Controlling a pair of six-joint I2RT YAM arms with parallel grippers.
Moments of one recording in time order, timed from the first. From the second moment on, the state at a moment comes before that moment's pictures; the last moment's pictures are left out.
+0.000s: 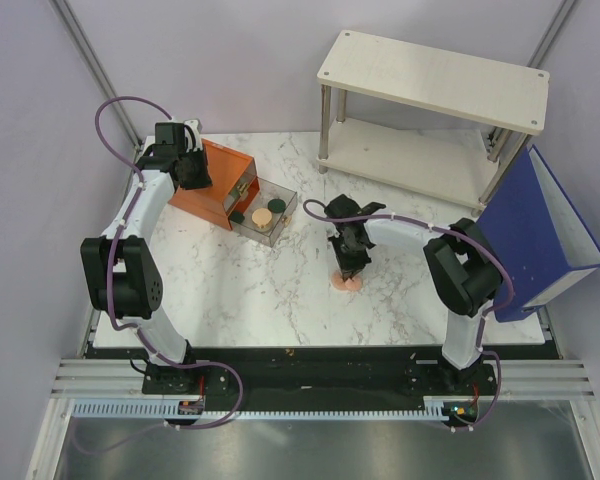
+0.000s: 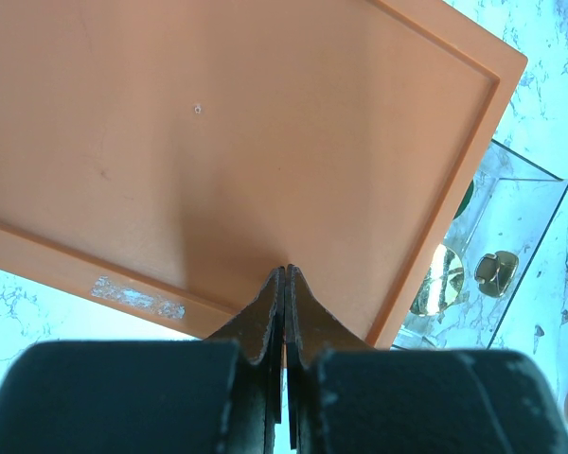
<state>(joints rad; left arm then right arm) -0.02 1.75 1.50 -0.57 0.13 -0.11 0.64 1.89 1.25 -0.72 -0.05 0.37</state>
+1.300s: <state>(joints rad) -0.02 1.74 1.48 -0.56 0.13 -0.11 0.66 2.31 2.15 -0.60 -0.21 0.48</state>
